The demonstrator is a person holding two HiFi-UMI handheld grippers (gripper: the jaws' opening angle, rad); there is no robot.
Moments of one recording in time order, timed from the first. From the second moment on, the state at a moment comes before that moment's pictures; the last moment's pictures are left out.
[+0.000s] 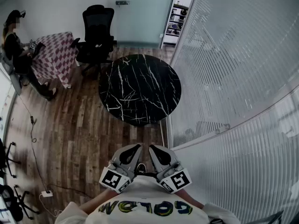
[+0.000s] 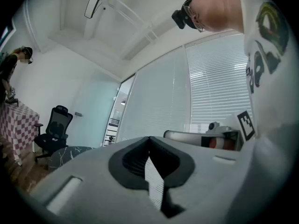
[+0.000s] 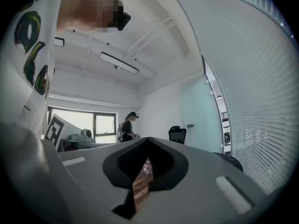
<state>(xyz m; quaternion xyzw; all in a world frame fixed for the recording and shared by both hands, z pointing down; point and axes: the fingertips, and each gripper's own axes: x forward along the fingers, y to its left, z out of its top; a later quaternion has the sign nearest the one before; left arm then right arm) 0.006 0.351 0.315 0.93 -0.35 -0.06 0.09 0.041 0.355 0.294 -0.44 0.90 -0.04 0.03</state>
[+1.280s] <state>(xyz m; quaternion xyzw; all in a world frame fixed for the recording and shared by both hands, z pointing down) 0.047 0.338 0.324 0.92 -0.37 -0.06 0.10 0.088 0.339 0.302 -0.44 0.89 -0.05 0.04</state>
